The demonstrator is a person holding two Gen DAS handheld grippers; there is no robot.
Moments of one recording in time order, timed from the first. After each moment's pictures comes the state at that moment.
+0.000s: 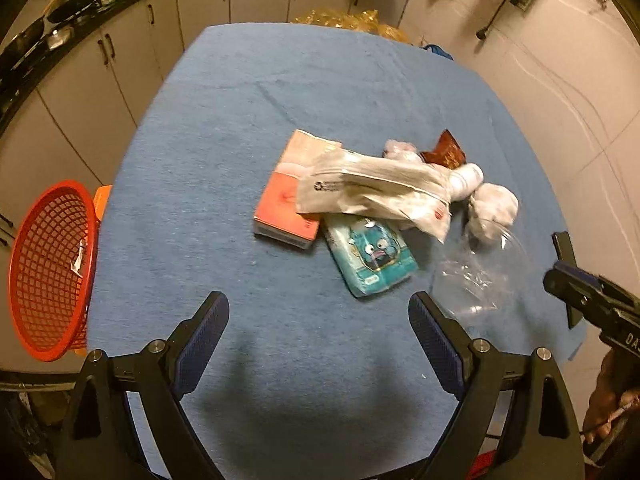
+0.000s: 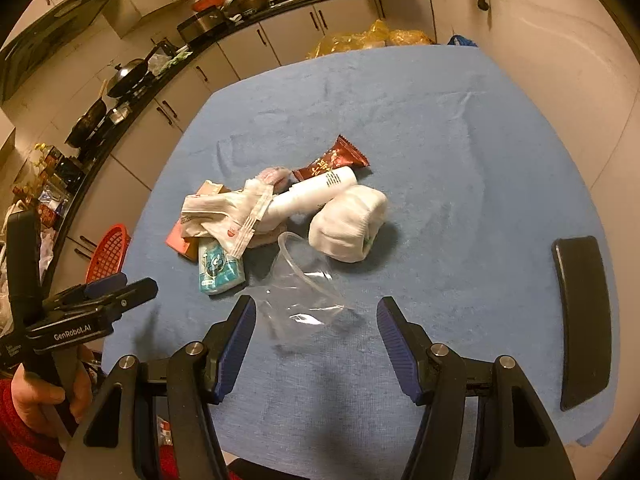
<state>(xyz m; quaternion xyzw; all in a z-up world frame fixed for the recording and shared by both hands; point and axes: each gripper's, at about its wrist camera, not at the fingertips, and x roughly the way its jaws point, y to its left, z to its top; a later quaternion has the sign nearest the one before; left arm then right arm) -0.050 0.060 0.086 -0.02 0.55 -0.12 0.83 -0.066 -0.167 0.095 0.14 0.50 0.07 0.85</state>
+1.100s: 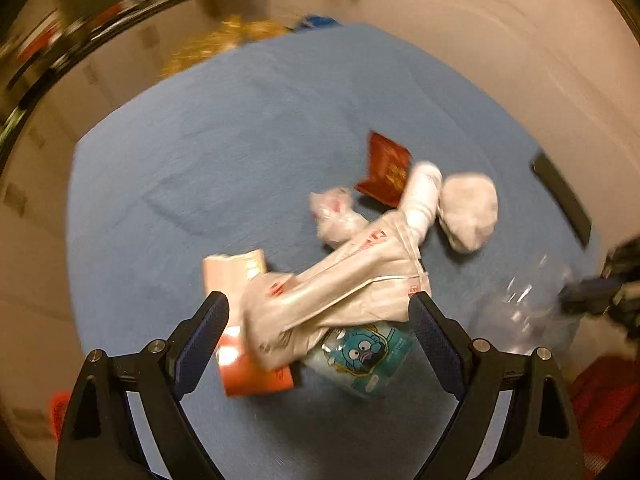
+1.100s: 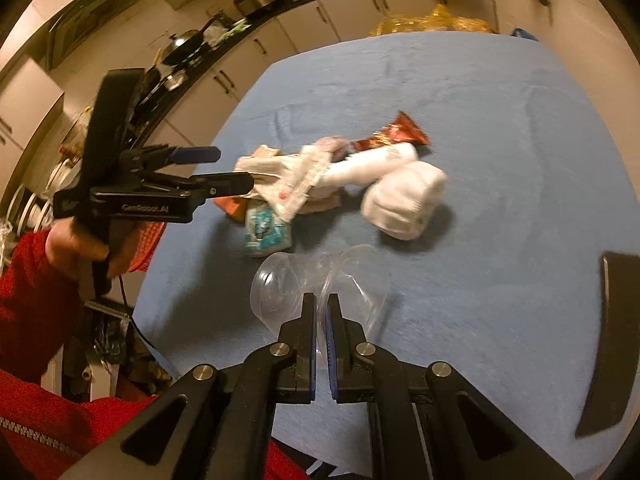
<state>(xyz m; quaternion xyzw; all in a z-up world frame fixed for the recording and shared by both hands) 0.034 -0.008 0.085 0.20 0.51 -0.30 0.78 -0.079 -0.159 0.083 0.14 0.51 0.18 0.83</state>
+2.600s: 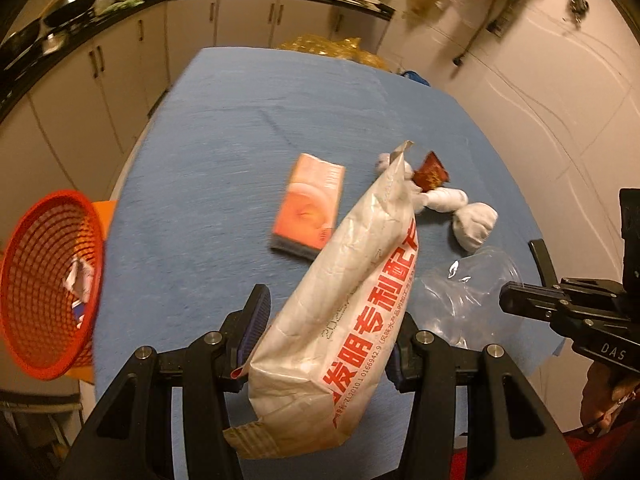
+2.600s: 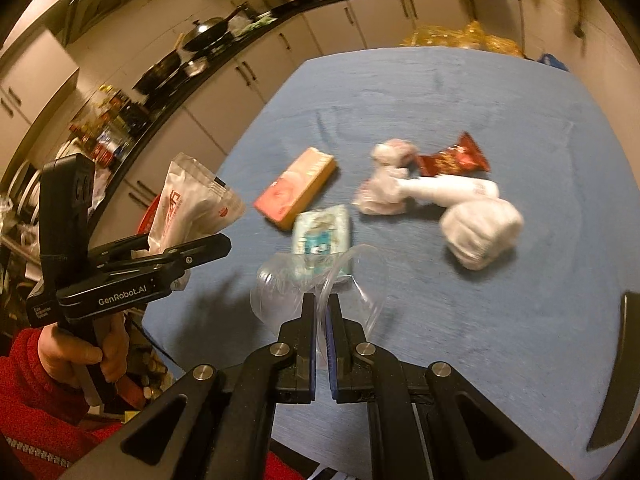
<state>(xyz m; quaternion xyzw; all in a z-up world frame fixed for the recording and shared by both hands) -0.064 0.108 0.098 -0.05 0.50 -0.16 0.85 -0.062 -0.093 0.095 0.10 0.51 0.21 0.83</state>
